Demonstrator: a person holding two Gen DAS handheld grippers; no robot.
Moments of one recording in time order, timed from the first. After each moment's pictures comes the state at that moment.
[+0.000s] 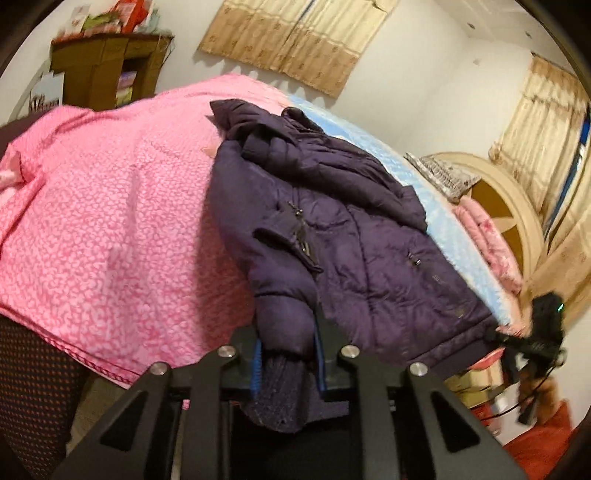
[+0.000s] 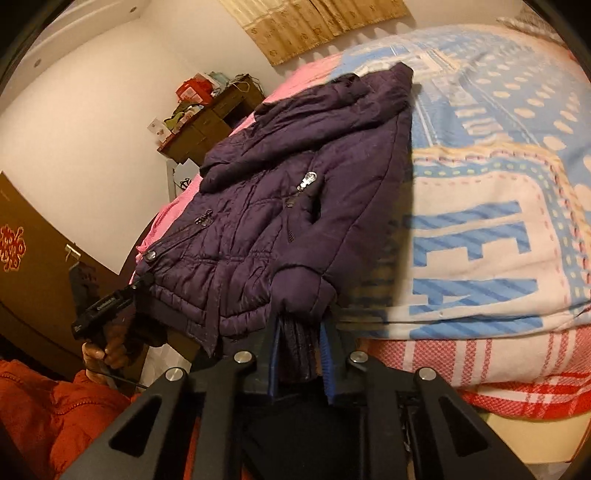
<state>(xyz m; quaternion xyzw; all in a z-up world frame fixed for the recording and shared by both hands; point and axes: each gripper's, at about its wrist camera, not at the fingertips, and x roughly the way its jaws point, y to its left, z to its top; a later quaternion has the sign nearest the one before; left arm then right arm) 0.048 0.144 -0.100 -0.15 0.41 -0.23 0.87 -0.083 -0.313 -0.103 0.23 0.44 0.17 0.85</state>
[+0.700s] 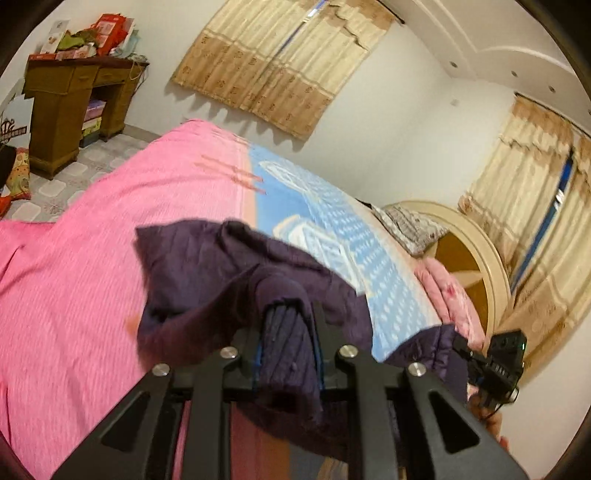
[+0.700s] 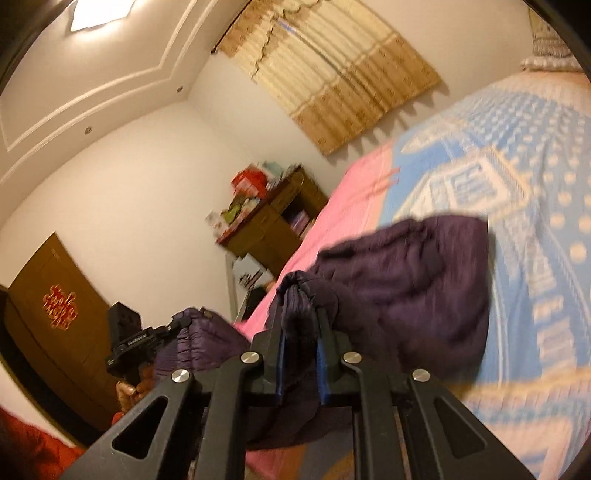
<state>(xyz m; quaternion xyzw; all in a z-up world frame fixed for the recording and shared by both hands) 0.203 0.097 0.050 -0.21 0.34 -0.28 0.87 0.058 -0.357 0.023 0.30 0.24 0.22 0.90</state>
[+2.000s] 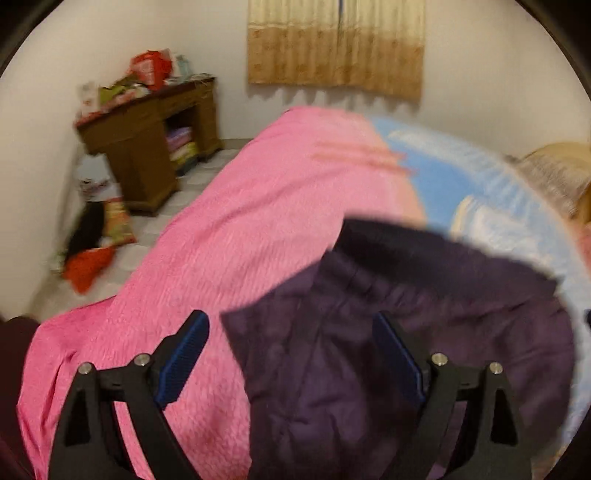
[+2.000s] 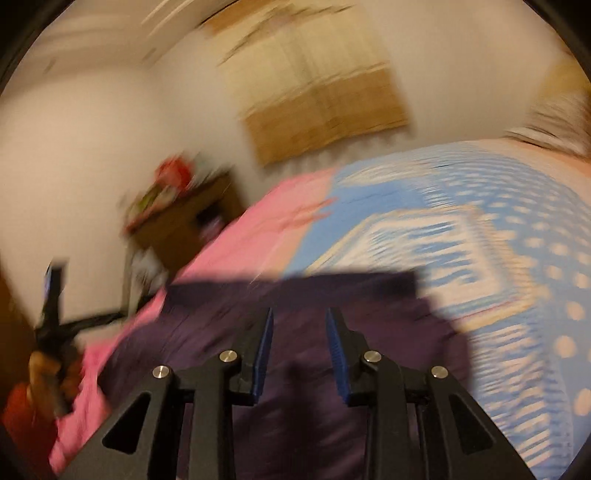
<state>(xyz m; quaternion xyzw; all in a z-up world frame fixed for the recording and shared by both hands) 0.371 0.051 -0.055 0.01 0.40 0.00 0.92 0.259 -0.306 -0.035 0.12 0.26 0.10 0.95</state>
